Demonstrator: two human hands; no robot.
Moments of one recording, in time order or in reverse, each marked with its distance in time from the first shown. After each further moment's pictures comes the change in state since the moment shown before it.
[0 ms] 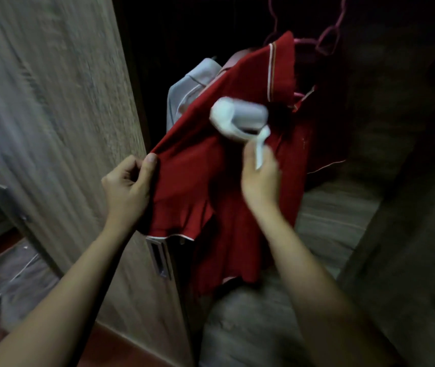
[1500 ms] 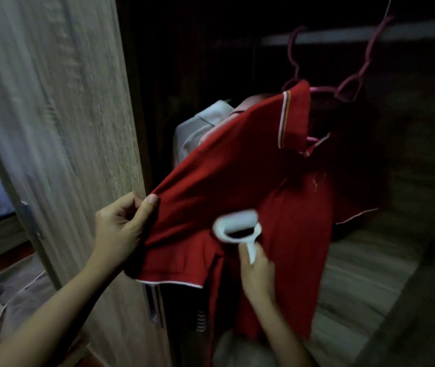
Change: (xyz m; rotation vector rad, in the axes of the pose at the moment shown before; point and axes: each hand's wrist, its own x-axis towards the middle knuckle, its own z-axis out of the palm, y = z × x) left_hand 0.003 0.005 -0.001 0.006 -0.010 -0.046; right_hand -0.032 0.127 0.024 -0.136 -0.325 0.166
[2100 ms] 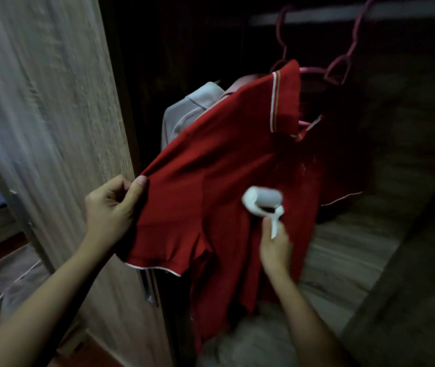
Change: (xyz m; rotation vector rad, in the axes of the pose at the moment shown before) left_hand -0.002 0.000 0.003 0.054 0.038 0.019; right_hand 0.023 0.016 -0.038 0.065 0.182 0.155
